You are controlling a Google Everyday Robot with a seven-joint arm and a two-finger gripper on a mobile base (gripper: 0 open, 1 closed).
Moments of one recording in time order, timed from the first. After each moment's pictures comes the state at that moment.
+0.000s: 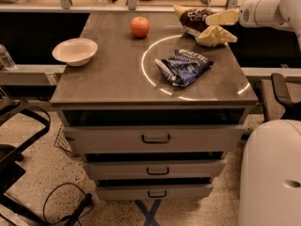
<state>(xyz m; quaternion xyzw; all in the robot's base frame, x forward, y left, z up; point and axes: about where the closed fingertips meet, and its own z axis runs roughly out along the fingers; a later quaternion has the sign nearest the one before) 0.860 -0.289 0.936 -0.19 0.80 0.12 0.55</state>
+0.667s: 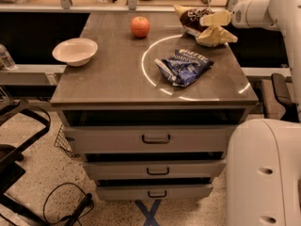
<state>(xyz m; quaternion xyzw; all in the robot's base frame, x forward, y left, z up) 0.880 -0.280 0.922 -0.18 0.81 0.13 0.54</state>
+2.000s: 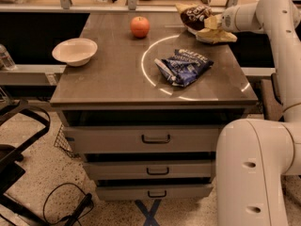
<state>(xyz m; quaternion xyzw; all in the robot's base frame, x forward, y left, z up) 0.894 -0.248 0.893 -0.20 0.81 0.15 0.53</state>
